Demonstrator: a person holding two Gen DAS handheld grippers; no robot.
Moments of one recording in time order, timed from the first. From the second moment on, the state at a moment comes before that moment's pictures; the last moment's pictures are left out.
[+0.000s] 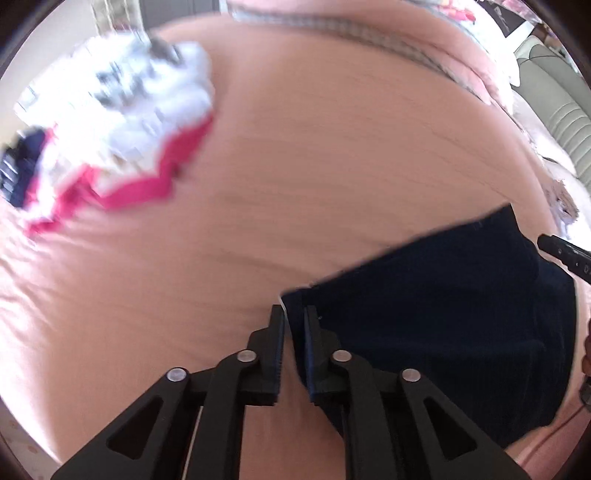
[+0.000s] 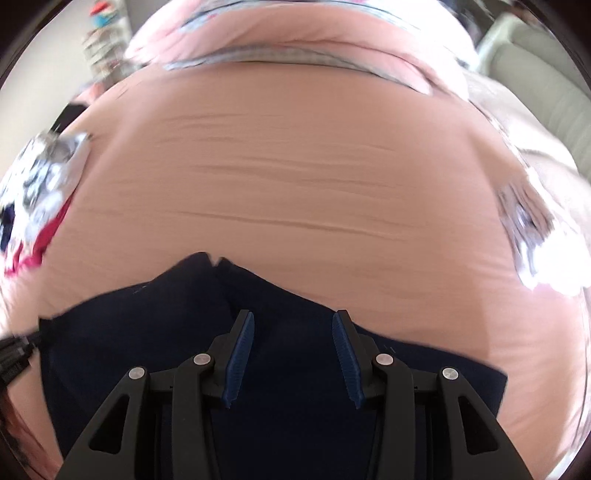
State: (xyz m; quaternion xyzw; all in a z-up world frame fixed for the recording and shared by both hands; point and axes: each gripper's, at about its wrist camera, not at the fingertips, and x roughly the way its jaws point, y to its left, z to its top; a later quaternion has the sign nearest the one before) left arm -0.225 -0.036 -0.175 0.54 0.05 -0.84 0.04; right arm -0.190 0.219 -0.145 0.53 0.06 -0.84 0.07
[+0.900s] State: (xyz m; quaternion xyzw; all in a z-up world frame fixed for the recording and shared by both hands) left arm -0.226 -0.007 -0.186 0.55 0.03 -0.84 0.01; right arm -0.237 0.151 -0.138 0.49 0.07 -0.85 0.18
